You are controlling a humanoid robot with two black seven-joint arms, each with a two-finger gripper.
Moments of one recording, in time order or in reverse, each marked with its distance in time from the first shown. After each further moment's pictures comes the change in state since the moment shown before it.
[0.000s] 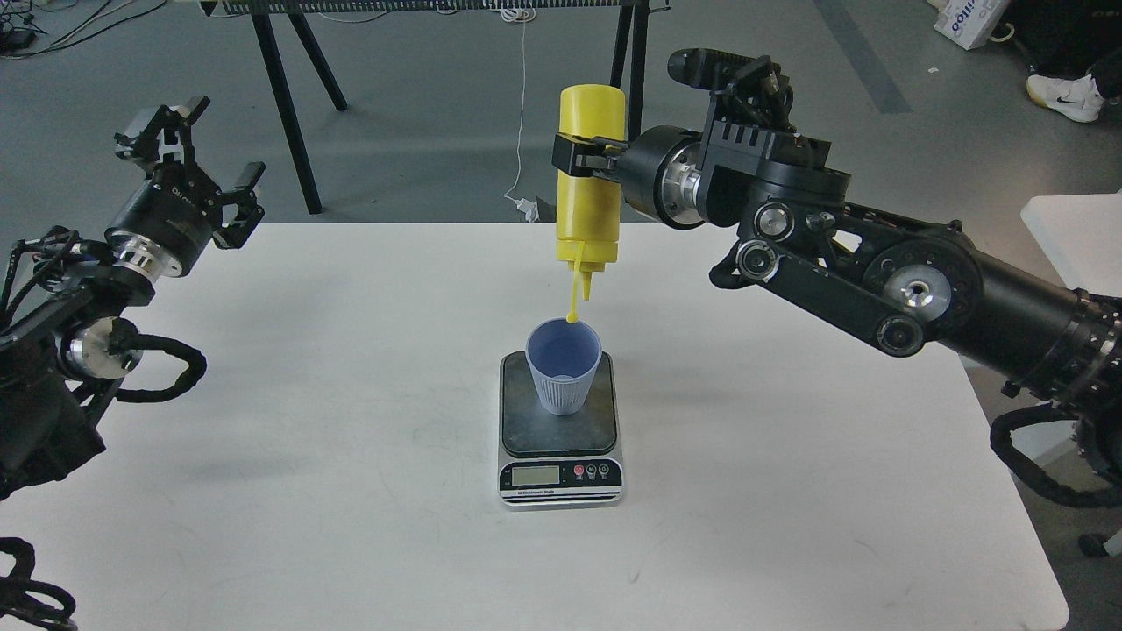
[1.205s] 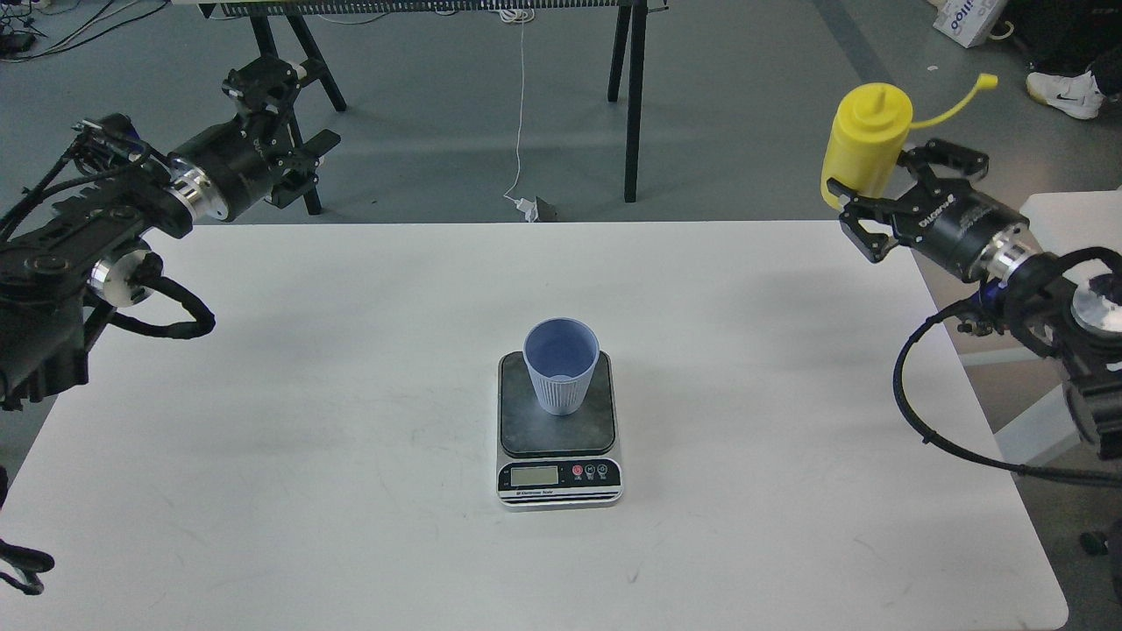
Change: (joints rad) left arm -0.246 -0.004 0.372 0.010 0.136 0.000 0.000; right arm -0.382 -0.228 0.662 -0.489 1.624 0.144 0.000
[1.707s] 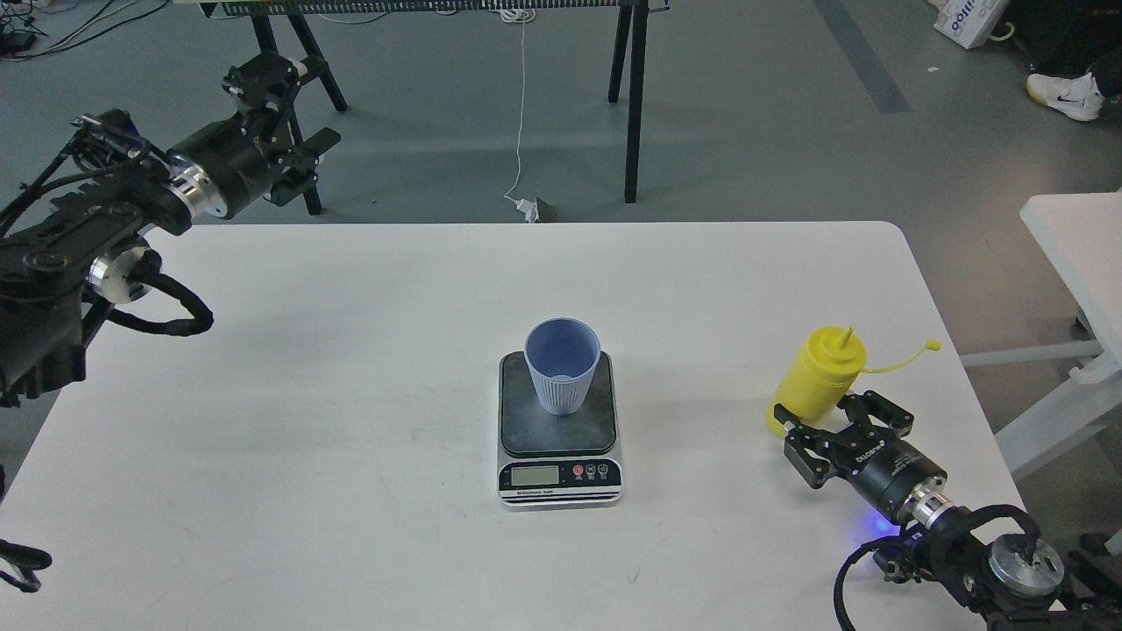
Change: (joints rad) left arm -0.019 0.003 0.030 -0.001 0.015 0.000 0.000; right arm -0.597 0.185 0.038 -0.023 0.275 0.163 0.000
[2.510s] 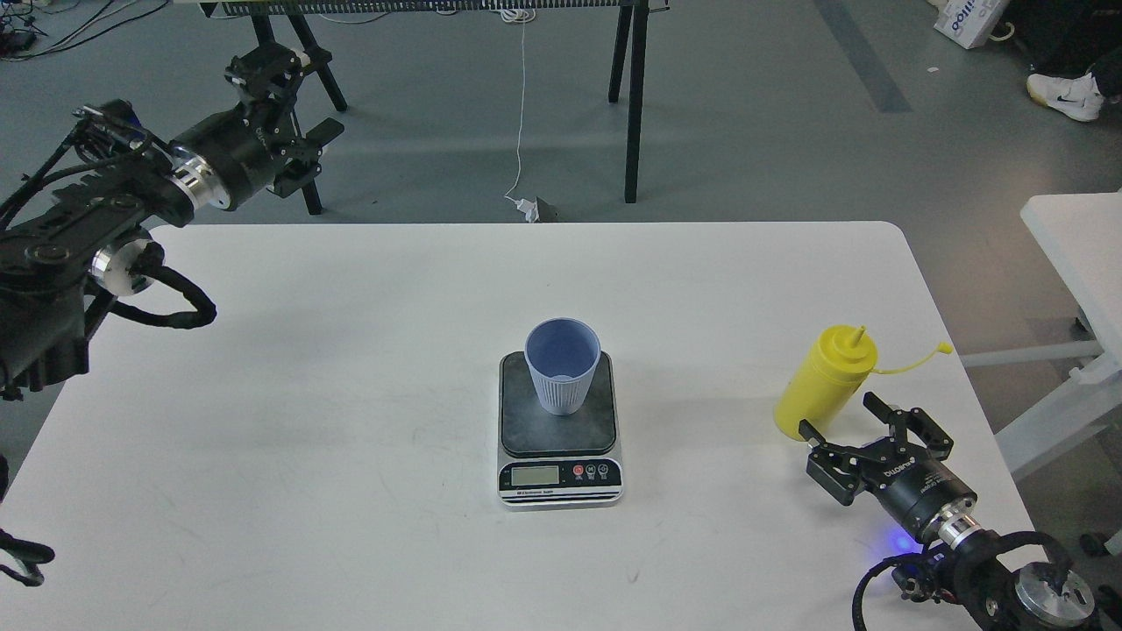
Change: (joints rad) left arm -0.014 -0.006 -0.002 0.001 0.001 0.000 0.000; right arm -0.078 0.001 0.093 0.047 0.021 0.000 0.000
